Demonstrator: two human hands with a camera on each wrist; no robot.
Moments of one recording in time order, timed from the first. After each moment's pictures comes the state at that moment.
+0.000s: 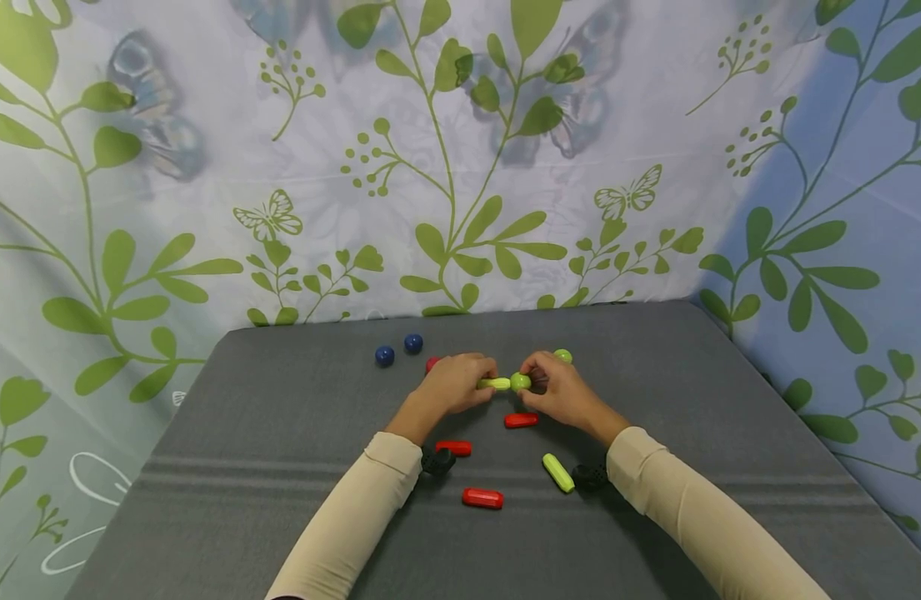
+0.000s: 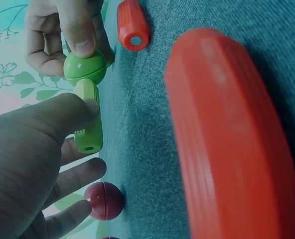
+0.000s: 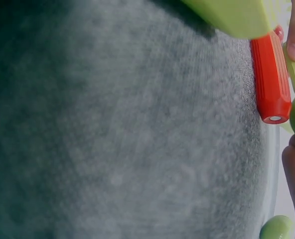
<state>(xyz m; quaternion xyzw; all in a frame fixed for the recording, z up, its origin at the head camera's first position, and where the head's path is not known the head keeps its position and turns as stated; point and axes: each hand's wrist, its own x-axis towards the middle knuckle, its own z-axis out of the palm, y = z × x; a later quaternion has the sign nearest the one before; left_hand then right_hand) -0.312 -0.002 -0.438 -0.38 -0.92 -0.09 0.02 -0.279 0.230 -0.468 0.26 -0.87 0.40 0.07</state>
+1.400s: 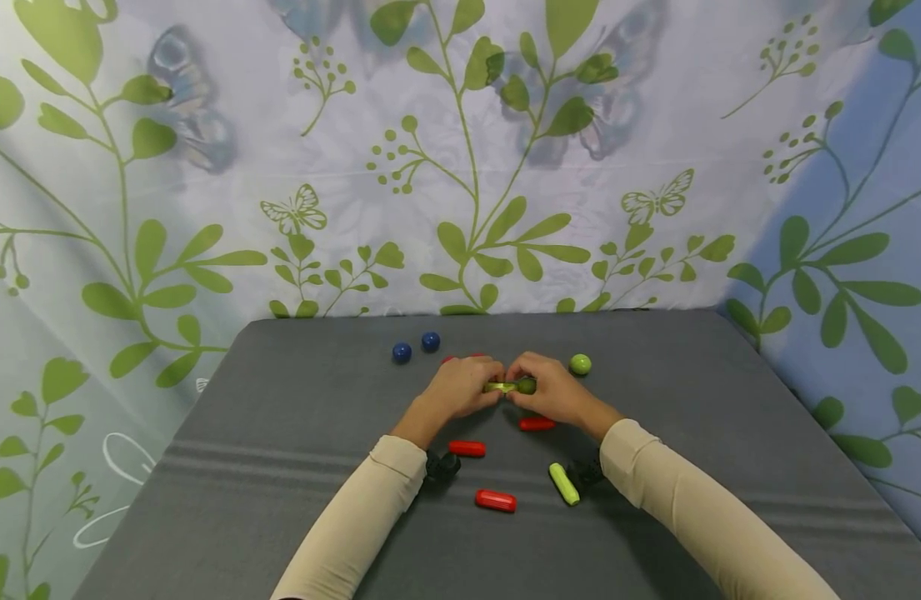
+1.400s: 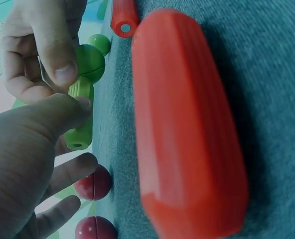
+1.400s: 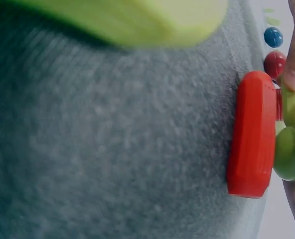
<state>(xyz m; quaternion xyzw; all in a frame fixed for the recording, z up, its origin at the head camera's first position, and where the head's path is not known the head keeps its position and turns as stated) -0.310 -0.021 -0.440 -0.38 -0.92 -0.08 0.05 -0.295 0.193 -0.453 0.34 -0.86 0.37 0.05</state>
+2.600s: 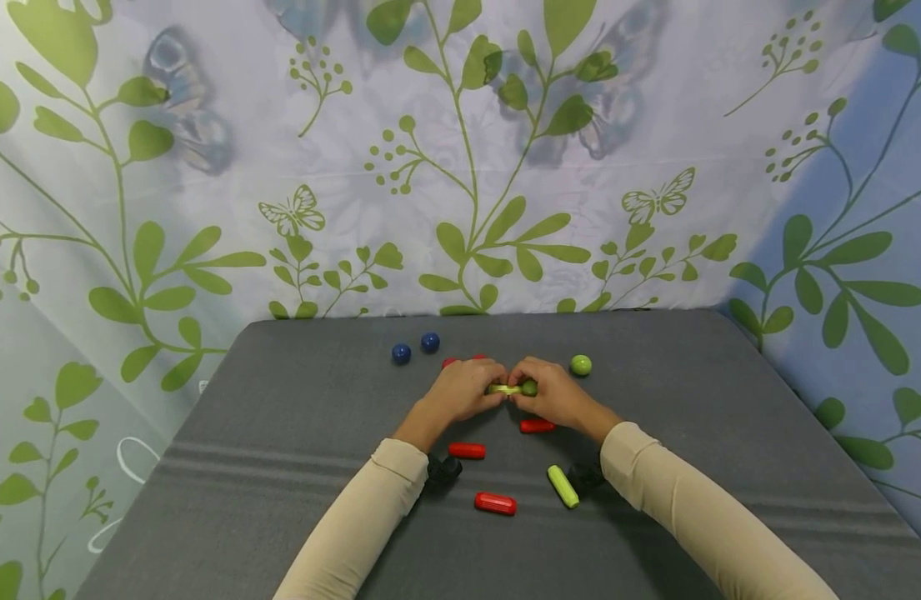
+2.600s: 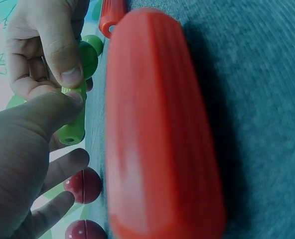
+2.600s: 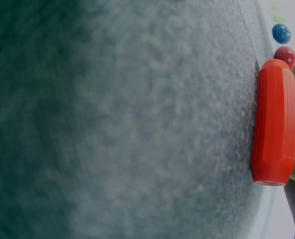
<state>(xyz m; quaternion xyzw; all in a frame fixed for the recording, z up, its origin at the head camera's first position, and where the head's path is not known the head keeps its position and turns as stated) -0.312 -0.018 -0.448 -0.39 -0.91 -0.11 0.06 -0.299 0.196 -0.463 0.33 -0.87 0.36 0.05</state>
